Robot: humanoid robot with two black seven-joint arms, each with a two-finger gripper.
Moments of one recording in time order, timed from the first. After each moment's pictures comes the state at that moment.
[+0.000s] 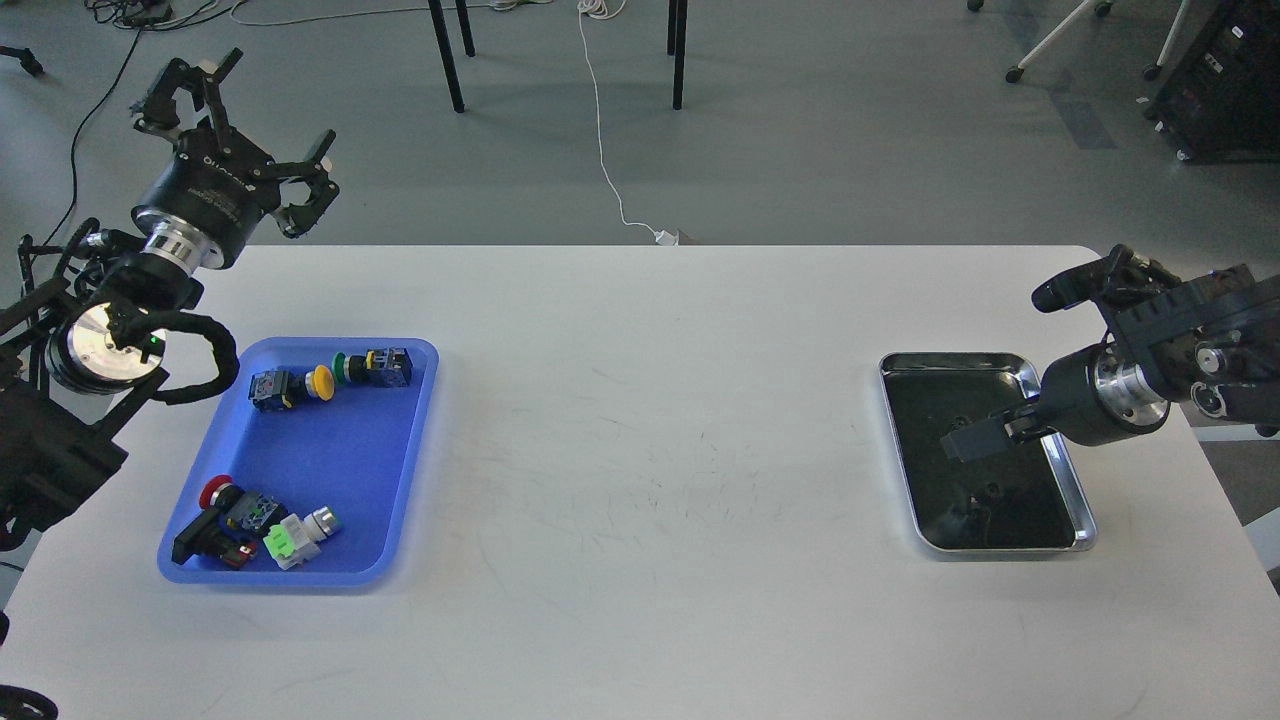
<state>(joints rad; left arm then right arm) -0.75 0.53 -0.74 -0.82 -0.21 -0.41 -0.25 1.63 -0.56 -1.13 1.22 -0.89 0.22 0.35</state>
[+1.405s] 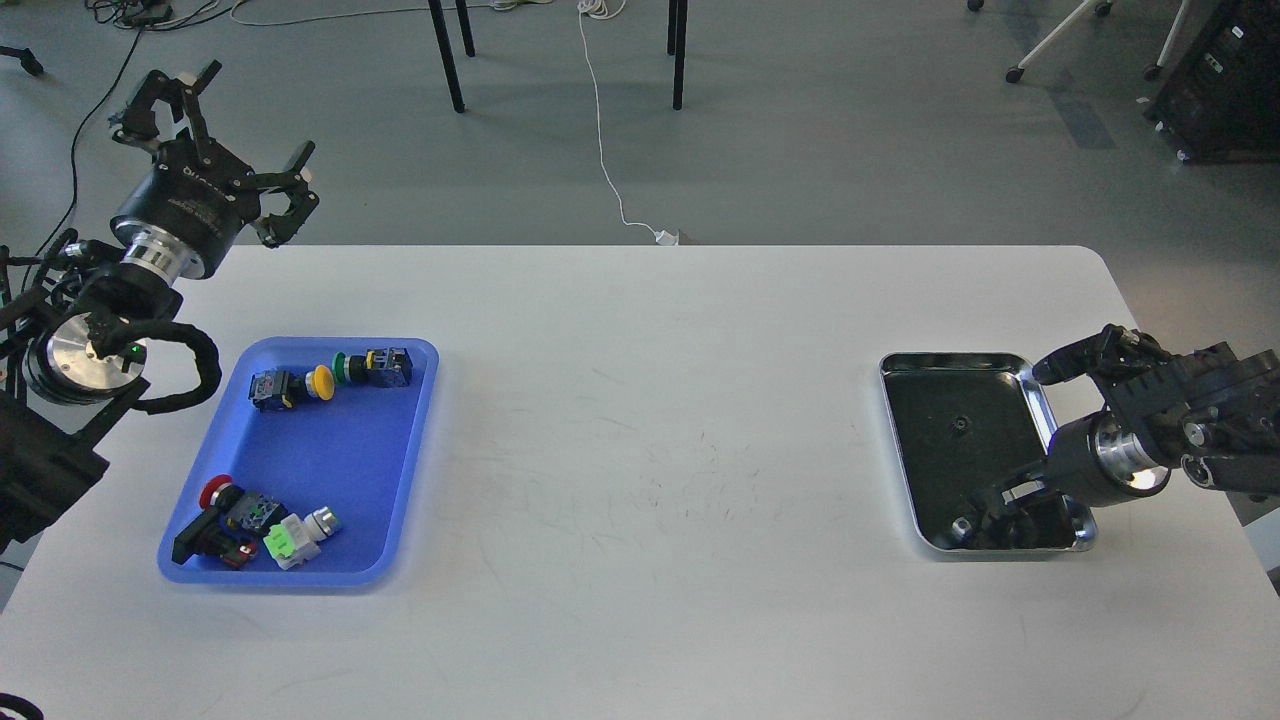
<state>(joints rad) -0.73 0.55 -0.74 -0.82 -0.21 -0.40 -0.25 1.46 -0.54 -1.10 1.12 -0.94 0.17 0.34</state>
